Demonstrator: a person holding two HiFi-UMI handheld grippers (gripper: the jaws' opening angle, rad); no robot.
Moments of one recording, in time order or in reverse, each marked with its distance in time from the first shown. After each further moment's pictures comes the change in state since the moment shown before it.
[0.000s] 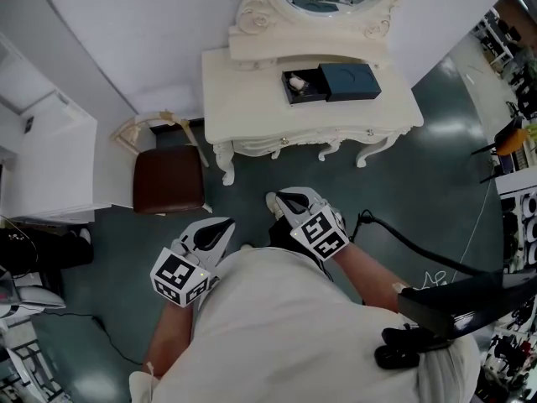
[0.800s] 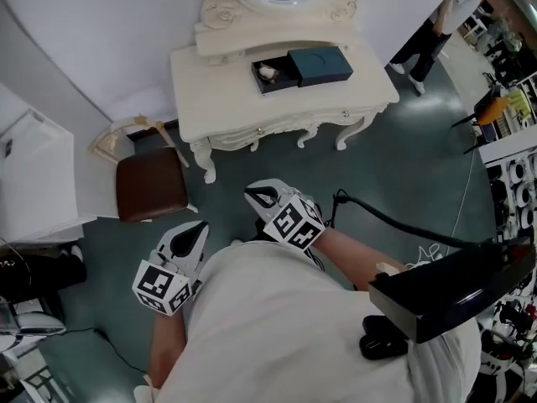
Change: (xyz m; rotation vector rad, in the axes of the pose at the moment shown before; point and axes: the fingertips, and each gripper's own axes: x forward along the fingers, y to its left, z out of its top) left arm -0.023 0.007 -0.016 -0.024 -0.012 0.030; right arm 0.012 0.028 0.017 -0.055 -0.016 0.042
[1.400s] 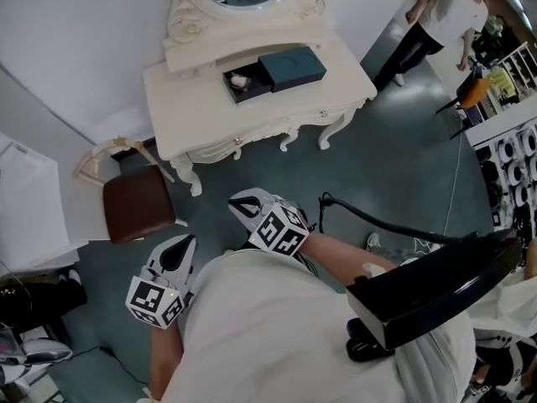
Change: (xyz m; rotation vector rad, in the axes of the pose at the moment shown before) left arm 0.022 -0.004 0.005 0.002 0.021 -0.026; right arm -0.008 -0.015 -0.011 0.014 0.002 -0.007
